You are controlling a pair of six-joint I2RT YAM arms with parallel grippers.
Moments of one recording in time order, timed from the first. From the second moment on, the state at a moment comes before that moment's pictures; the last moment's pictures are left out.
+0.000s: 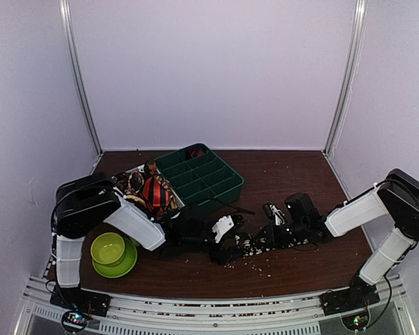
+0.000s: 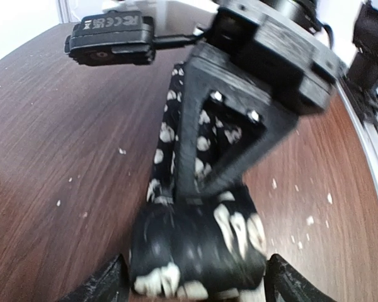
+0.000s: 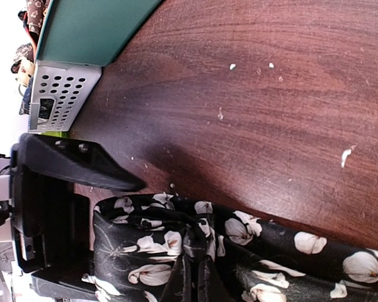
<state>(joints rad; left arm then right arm) -1.07 2.08 0.94 0.70 0.29 0.05 0.64 1.60 0.49 0.34 -0.50 0.73</state>
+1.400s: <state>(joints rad) -1.09 2.10 1.06 0.47 0.28 0.19 0.70 1.55 0.56 0.26 -0.57 0.80</state>
